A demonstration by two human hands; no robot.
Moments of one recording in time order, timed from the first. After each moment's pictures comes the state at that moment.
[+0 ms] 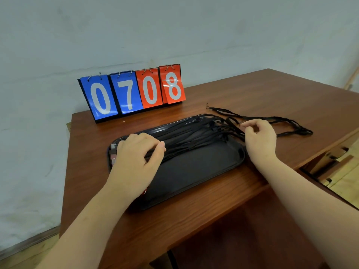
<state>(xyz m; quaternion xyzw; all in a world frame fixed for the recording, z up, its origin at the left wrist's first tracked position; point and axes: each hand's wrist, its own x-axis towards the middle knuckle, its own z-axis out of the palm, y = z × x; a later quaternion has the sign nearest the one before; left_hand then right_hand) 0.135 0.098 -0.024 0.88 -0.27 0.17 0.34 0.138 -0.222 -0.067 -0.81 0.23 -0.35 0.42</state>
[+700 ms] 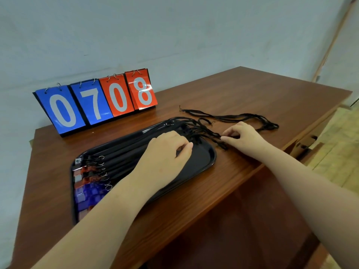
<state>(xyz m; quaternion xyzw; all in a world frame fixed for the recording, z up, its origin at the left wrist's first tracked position) 0.135 -0.020 -0.012 0.88 -0.38 0.07 0.28 0.124 -0.304 -0.068 -0.95 0.13 -0.11 0.27</state>
